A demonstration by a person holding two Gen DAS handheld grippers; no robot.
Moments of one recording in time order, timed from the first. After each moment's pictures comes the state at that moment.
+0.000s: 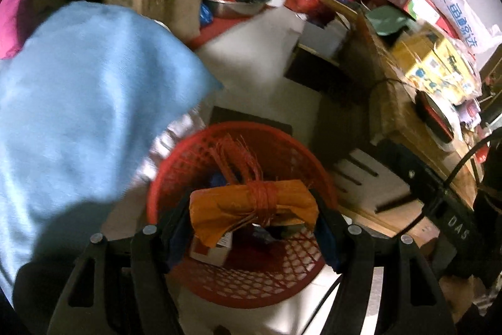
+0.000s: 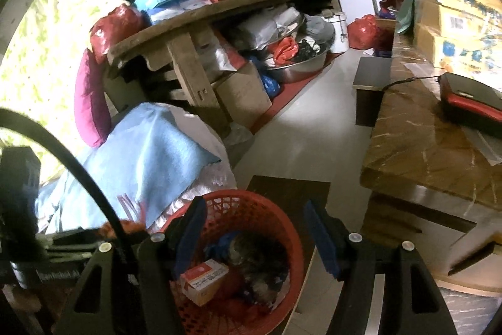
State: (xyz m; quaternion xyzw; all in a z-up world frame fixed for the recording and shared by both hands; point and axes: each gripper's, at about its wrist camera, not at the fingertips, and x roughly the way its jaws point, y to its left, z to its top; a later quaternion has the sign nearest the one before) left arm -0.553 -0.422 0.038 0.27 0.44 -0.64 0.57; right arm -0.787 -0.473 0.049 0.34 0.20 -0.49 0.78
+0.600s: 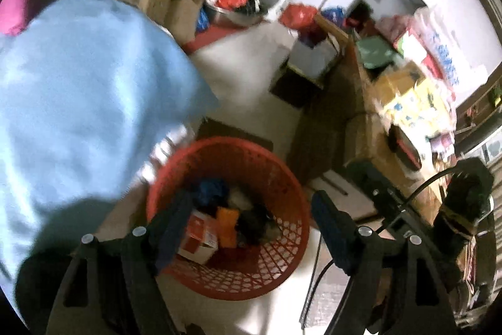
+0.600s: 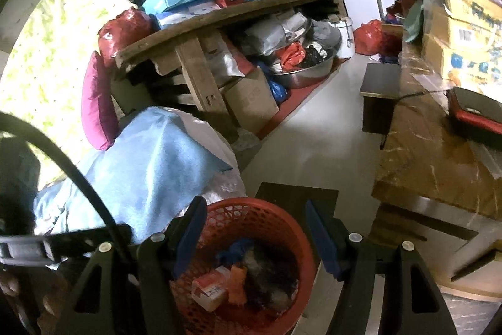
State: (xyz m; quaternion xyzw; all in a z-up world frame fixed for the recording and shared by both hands) left arm -0.517 -0.406 0.076 0.19 0.47 -0.65 0.56; right arm -0.769 -0.472 0.062 0.32 0.19 -0.48 0.79
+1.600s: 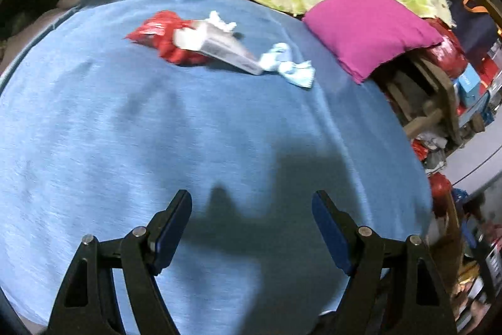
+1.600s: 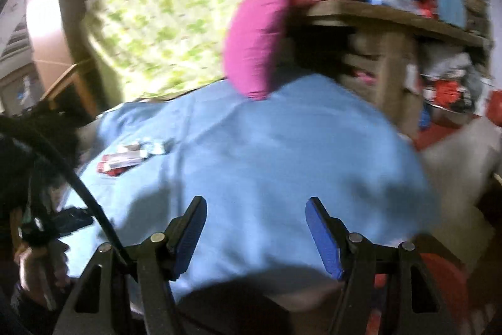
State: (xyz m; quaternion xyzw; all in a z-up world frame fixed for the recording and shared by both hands) left arm -0.172 -0.106 0.037 -0.05 0.49 -0.32 0.81; right arm -0.451 -0.385 0.120 0.20 0.28 -0.21 0.92
